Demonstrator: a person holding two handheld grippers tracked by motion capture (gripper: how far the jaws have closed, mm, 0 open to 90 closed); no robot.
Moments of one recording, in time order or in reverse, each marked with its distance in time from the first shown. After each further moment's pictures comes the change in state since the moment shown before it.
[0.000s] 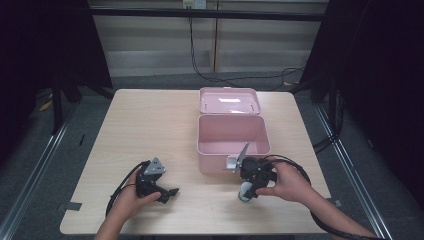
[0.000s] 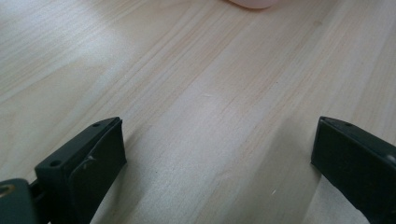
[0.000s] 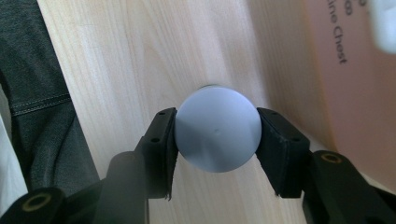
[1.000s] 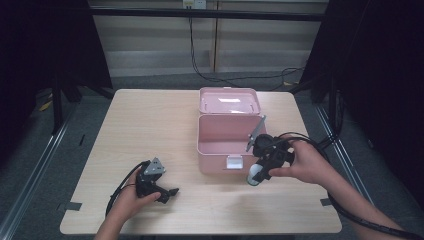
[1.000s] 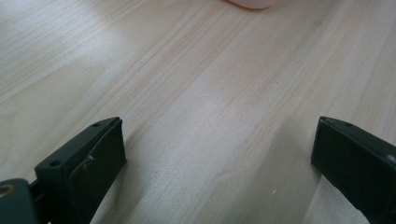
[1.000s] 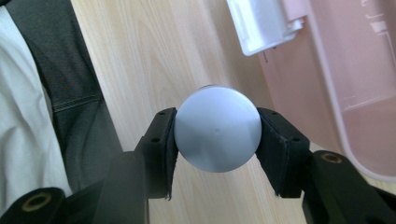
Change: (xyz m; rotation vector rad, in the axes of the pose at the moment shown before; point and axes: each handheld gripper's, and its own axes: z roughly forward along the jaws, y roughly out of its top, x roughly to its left) left arm 0.000 0.000 0.000 0.000 0.000 0.000; right arm -0.011 -0.002 -0.081 -0.048 -0.006 0.040
